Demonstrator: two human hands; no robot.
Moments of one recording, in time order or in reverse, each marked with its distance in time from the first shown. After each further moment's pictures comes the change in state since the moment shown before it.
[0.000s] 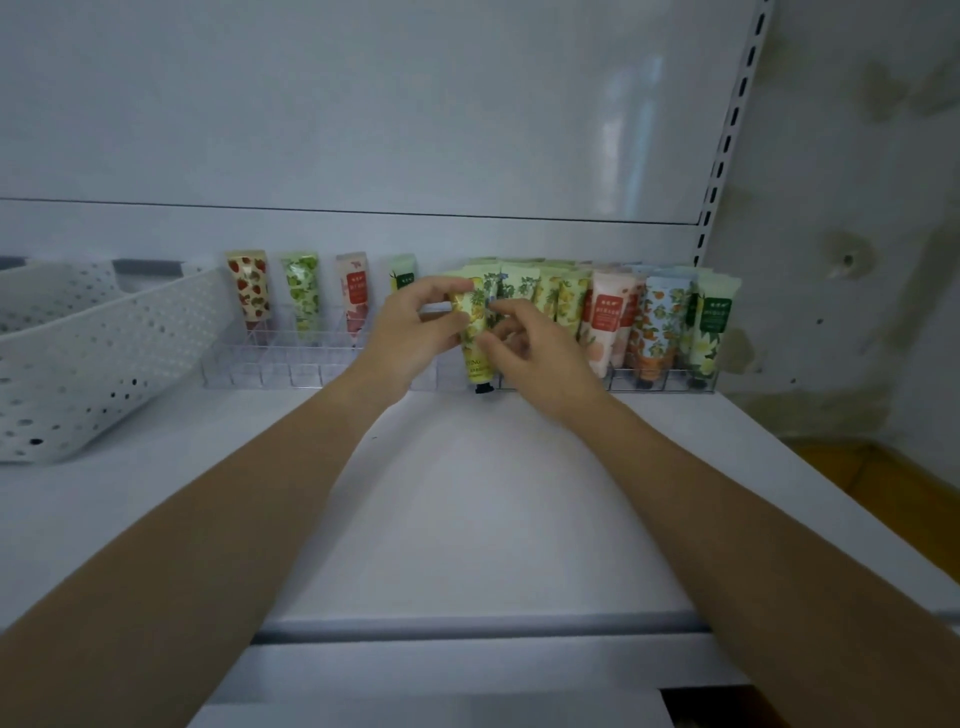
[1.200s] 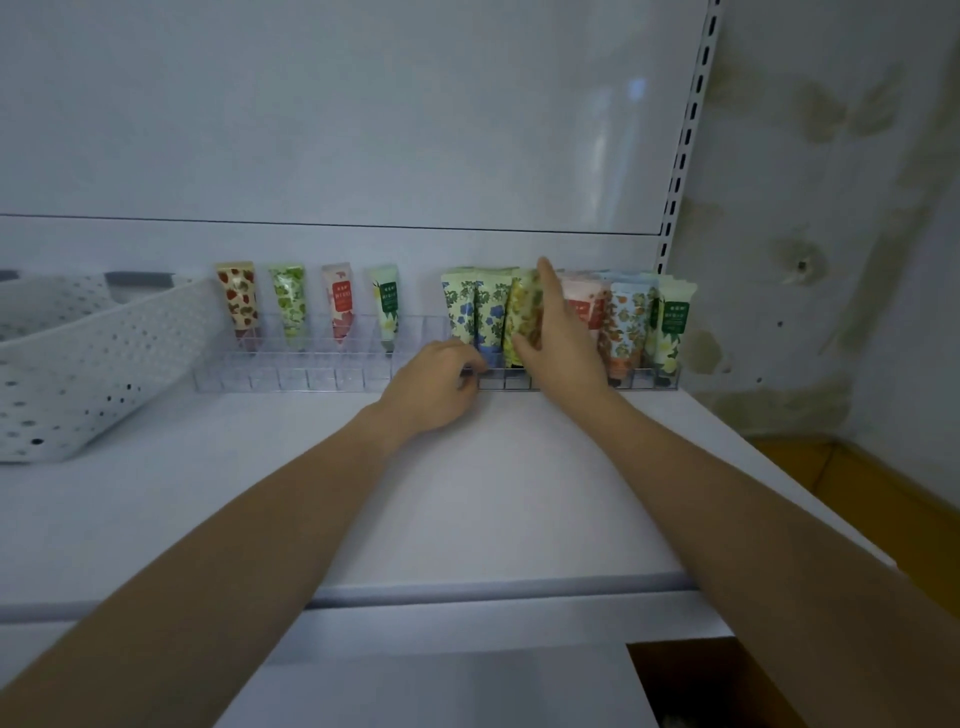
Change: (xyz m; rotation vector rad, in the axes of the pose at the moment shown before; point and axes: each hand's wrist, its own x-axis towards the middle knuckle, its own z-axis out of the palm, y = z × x) left_hand -0.017 -0.025 0.023 0.974 -0.250 0.315; right_hand -0.001 0.016 -0.029 -0.296 0.154 0.086
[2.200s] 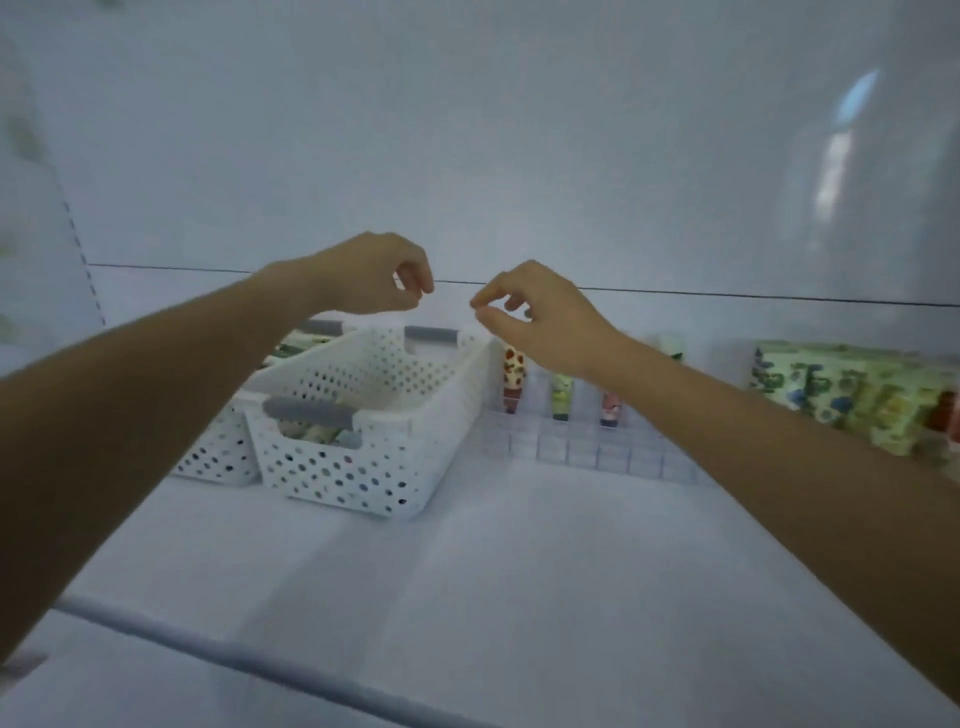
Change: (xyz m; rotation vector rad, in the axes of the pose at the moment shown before) left_hand -0.048 -0.197 -0.283 0.379 -0.103 -0.265; right_hand 0.072 -0.248 0.108 0.268 -0.355 -0.504
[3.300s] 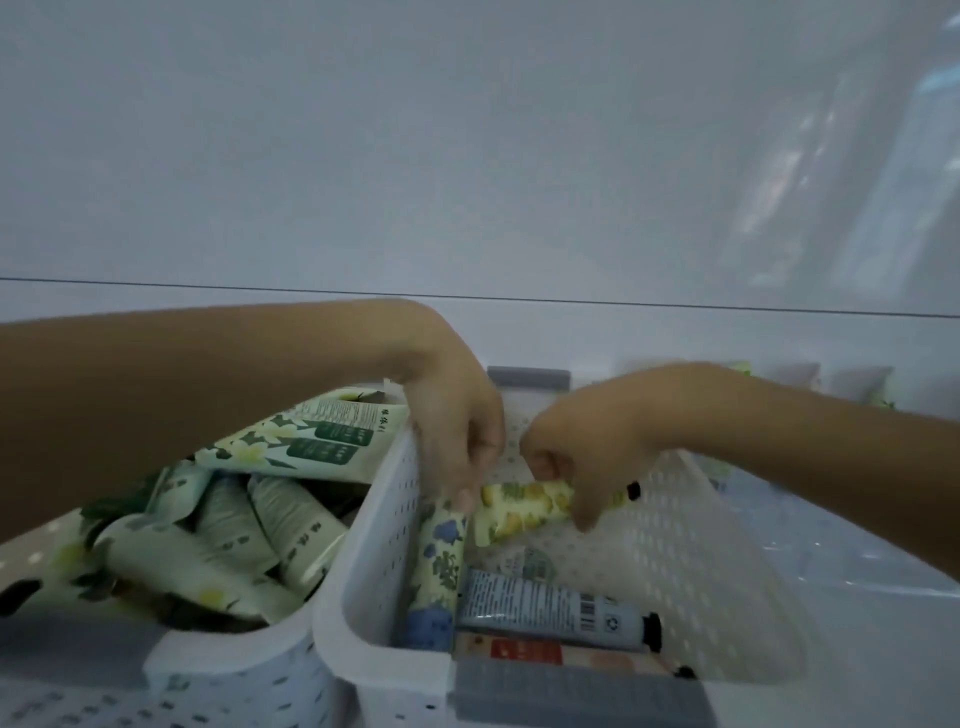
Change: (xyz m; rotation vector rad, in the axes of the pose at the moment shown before) left_hand 0.067 -0.097 0.042 0.104 -1.051 0.288; right_hand 0.121 -0.022 0.106 -0.695 -1.085 0.244
